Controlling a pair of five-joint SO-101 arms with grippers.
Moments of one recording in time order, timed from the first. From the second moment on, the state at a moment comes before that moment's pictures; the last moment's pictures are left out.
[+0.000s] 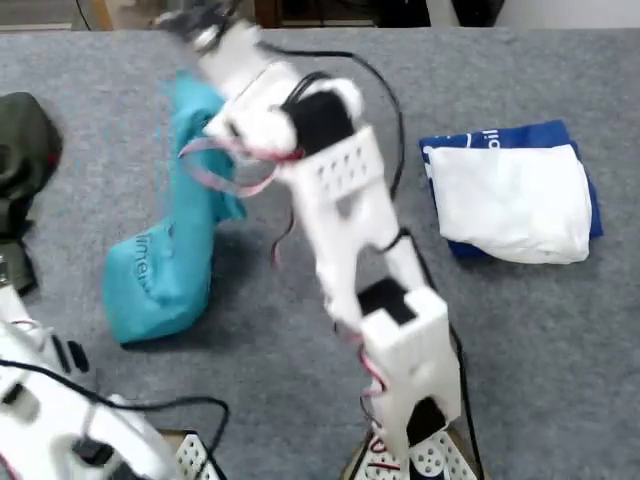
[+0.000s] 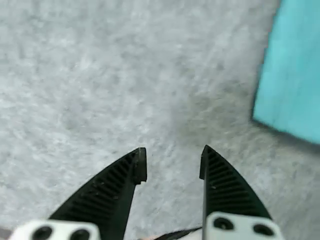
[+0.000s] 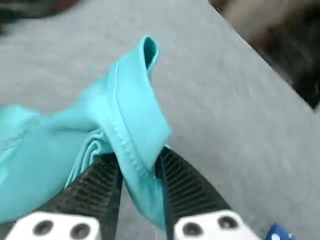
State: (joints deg) left arm -56.8 -50.1 63.5 71.5 -37.3; right arm -30.9 32.0 -65.9 90.7 7.0
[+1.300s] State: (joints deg) left arm -1.8 -15.5 51.8 46.1 -3.2; right arm -11.7 69.2 -69.6 67.7 -8.0
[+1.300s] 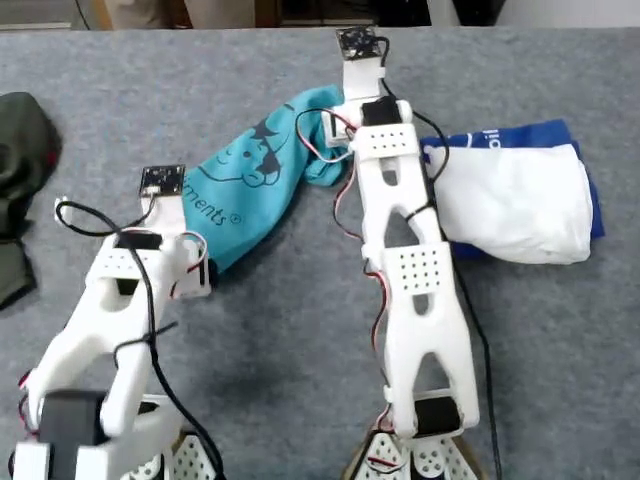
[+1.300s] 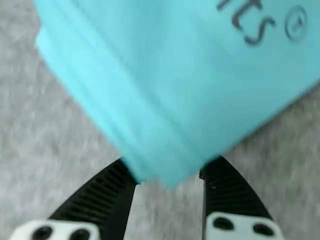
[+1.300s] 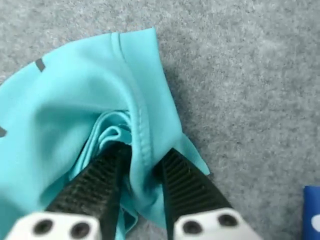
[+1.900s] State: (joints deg) left arm -1.3 -1.2 29.1 59.9 -2.7; right arm -11.7 69.3 -69.6 67.7 -8.0
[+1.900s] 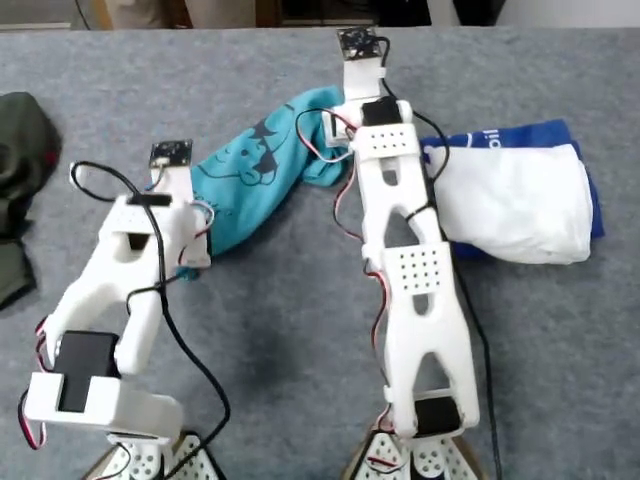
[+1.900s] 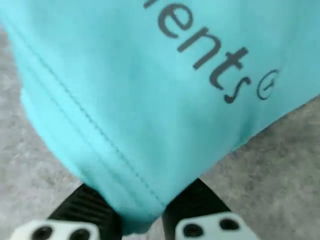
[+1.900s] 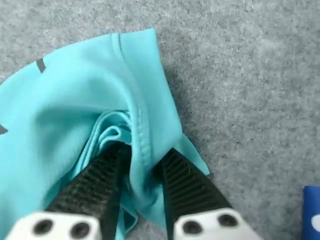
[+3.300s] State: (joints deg) left arm -43.8 11.8 15.9 52.6 -1.2; right arm -19.9 37.1 -54.0 101.5 34.0
